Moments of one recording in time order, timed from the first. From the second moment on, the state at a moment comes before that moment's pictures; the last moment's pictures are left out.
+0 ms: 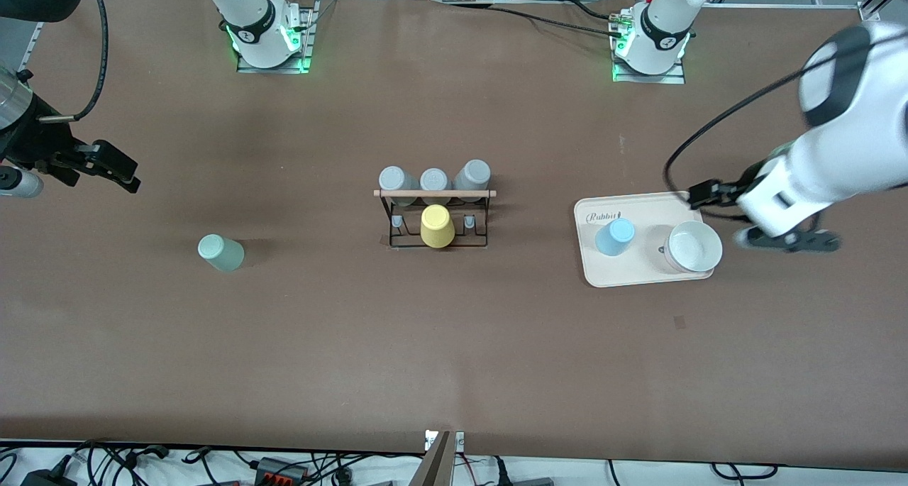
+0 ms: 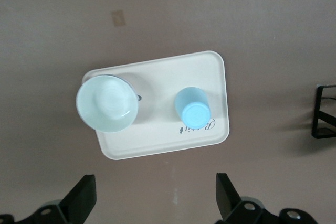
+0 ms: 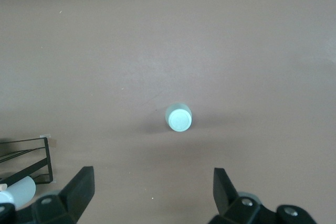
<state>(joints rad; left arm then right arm) 0.03 0.31 -0.19 -1.55 0.00 1.65 -0.09 0.05 0.06 0.00 -1.59 -0.03 1.75 0.16</state>
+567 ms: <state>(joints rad) -0.04 0.64 -0.19 -1.58 0.00 1.83 -0.10 0.05 0.06 0.00 -1.59 -0.03 1.72 0.16</state>
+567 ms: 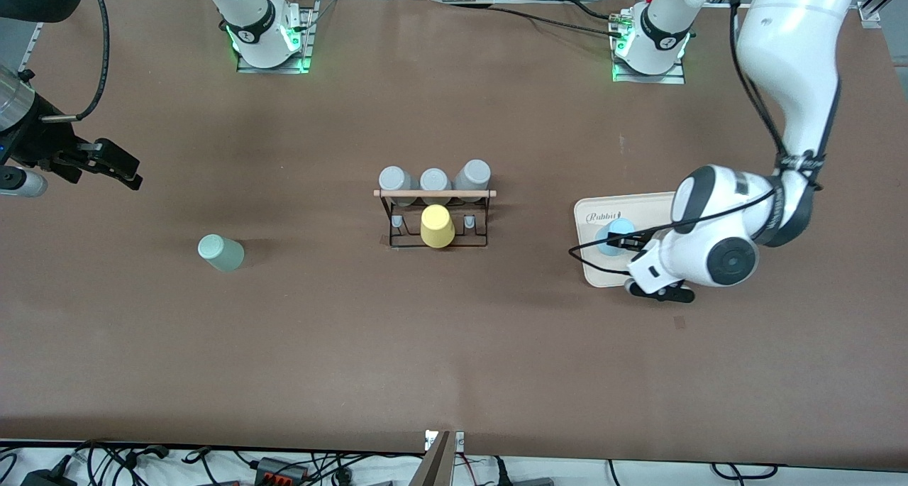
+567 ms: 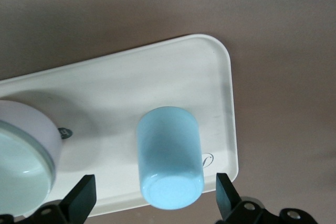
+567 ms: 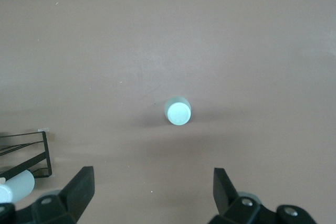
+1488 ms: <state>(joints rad) -0.06 0.68 -0.19 -1.65 0.00 1.81 -0.12 0.04 0.20 0.00 -1.70 -0.03 1.81 0.06</state>
